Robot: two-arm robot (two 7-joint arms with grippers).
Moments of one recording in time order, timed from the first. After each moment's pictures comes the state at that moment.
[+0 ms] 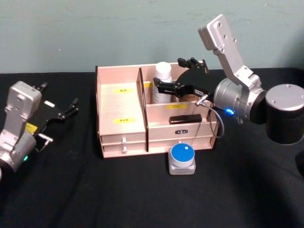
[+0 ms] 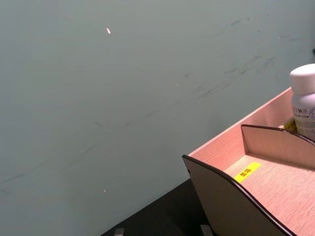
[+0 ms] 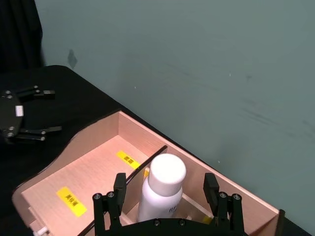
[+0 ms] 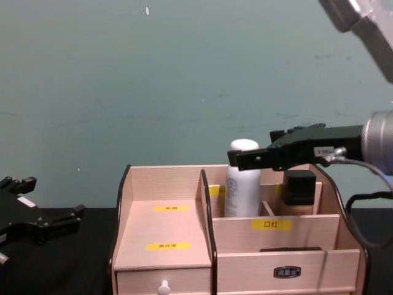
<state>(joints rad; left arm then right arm) -0.20 0.60 0.45 -1.41 -0.25 -0.12 0.03 0.39 0.34 -0.42 -1.58 0.21 0.40 0.37</state>
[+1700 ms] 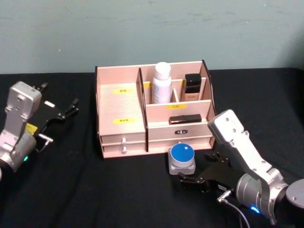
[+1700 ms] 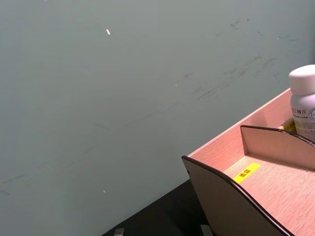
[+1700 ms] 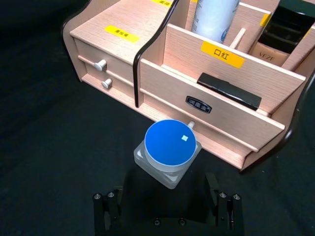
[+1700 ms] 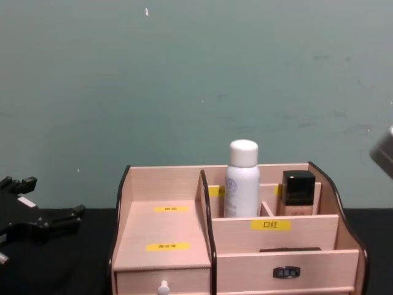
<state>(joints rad) -0.20 0.60 0.45 -1.41 -0.25 -0.12 0.03 -0.12 0.42 -0.35 -1.98 0.14 0.71 0.22</state>
